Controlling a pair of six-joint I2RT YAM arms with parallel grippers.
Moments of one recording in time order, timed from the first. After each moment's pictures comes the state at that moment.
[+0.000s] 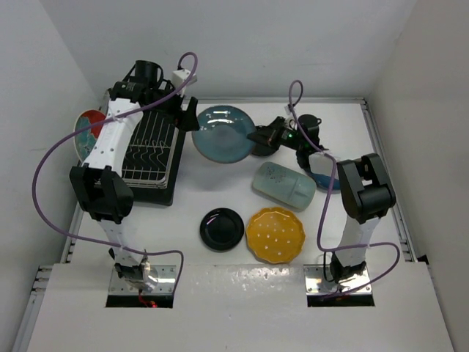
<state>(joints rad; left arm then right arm) -0.12 1.83 1.96 -0.97 0.62 0.43 0.23 1.88 1.01 0.66 -0.67 1.10</state>
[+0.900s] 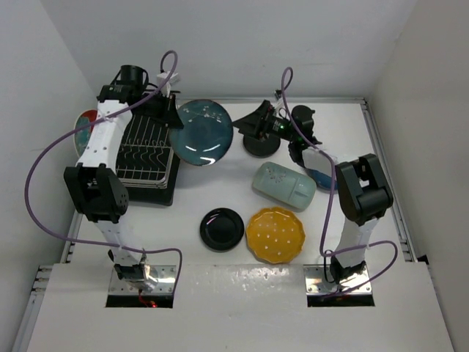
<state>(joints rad) -0.01 1.83 1.88 -0.98 0.76 0.29 0.32 1.89 1.12 0.80 -0.78 1.08</state>
